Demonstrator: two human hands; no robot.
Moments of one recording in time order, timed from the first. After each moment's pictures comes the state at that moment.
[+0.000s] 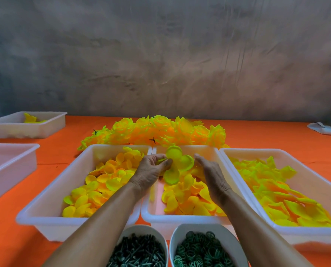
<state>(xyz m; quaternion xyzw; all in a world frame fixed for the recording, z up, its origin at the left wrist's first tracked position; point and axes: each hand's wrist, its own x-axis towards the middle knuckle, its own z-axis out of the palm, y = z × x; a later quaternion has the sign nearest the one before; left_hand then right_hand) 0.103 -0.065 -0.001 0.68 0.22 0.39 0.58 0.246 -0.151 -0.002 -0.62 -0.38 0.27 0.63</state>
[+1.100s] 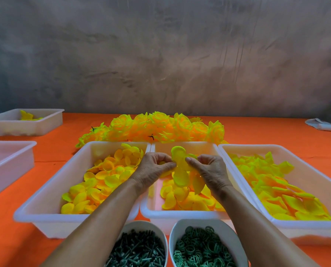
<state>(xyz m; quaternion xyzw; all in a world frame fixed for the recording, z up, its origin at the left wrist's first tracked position) 0.105 -0.062 -0.006 0.73 0.23 0.37 0.53 0.246 -0.158 -0.006 -0.63 -0.42 0.16 0.63</state>
